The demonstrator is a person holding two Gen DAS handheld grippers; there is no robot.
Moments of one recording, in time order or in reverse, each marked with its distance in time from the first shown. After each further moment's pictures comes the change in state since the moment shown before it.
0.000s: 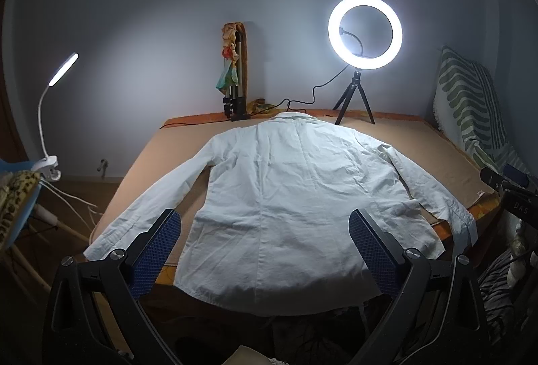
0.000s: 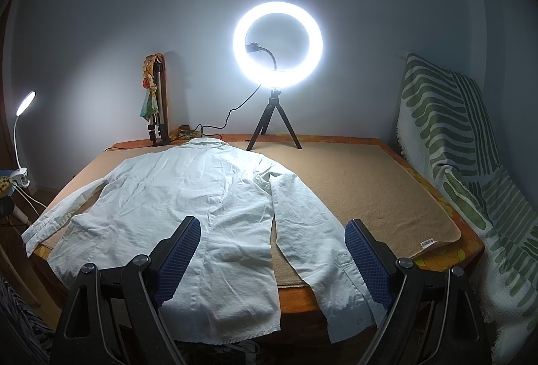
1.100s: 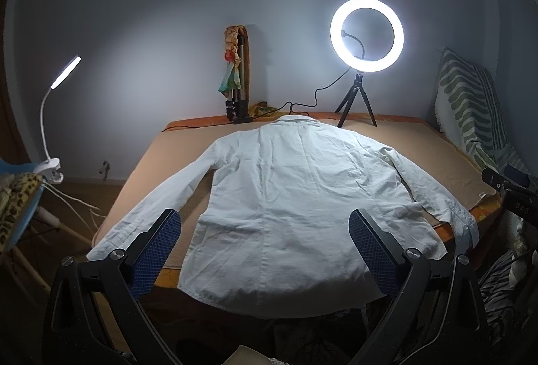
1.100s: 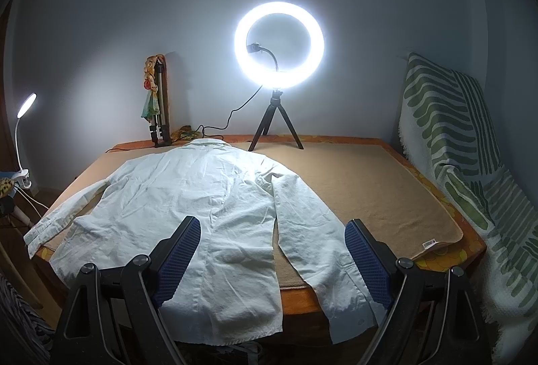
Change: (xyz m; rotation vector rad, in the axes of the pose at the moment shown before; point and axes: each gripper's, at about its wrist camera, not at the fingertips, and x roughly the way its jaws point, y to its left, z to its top) left arm -0.001 0.002 0.003 0.003 -0.011 0.007; right arm 0.001 0.001 0.001 0.001 0.000 0.006
